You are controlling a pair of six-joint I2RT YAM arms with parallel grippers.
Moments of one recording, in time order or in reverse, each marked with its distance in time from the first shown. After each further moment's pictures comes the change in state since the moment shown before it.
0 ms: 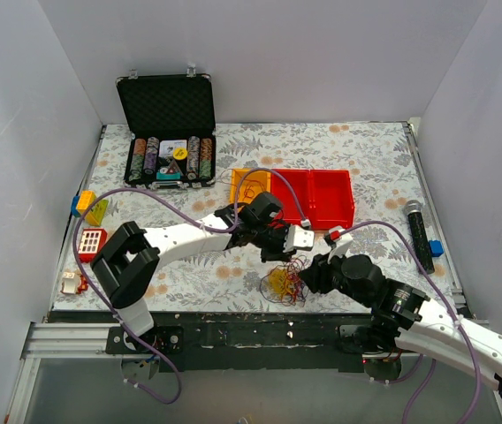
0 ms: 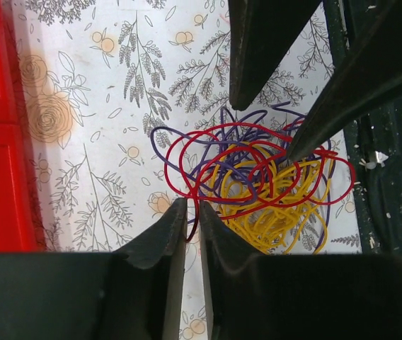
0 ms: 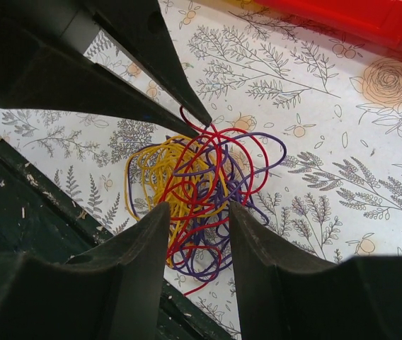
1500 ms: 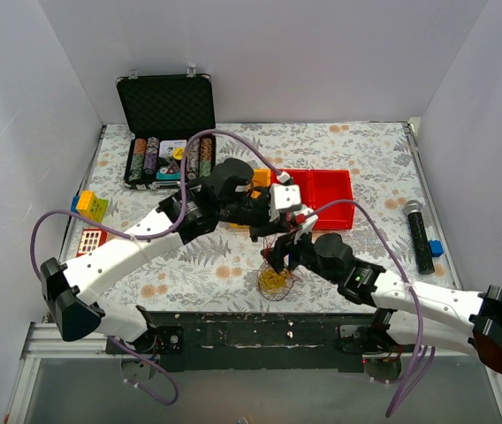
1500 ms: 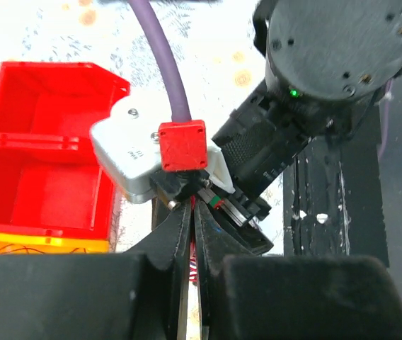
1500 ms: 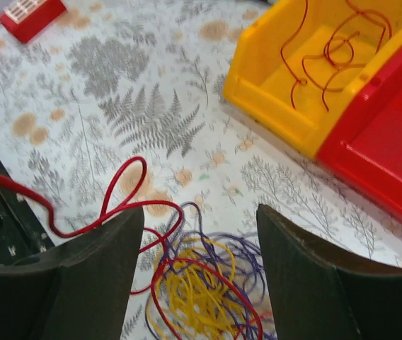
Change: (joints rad) left arm -0.001 -0.338 0.192 -0.197 -0.062 -0.256; right arm -0.001 0.510 0.120 0.574 -0.071 -0.232
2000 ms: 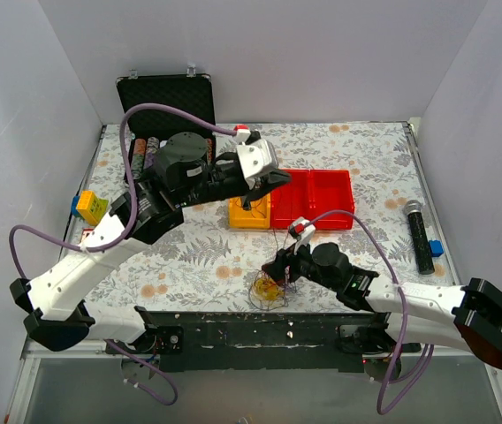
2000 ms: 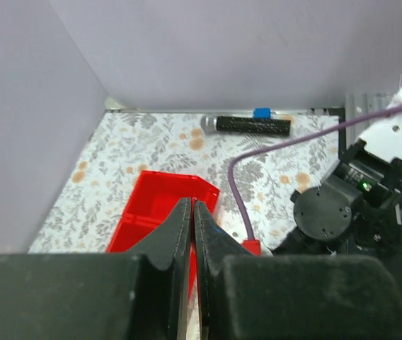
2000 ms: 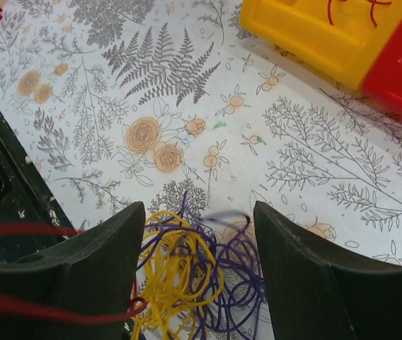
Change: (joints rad) left arm -0.003 -0.092 0.280 0.061 -0.148 -0.087; right arm -0.006 0.073 -0.125 0.165 -0.077 0.116
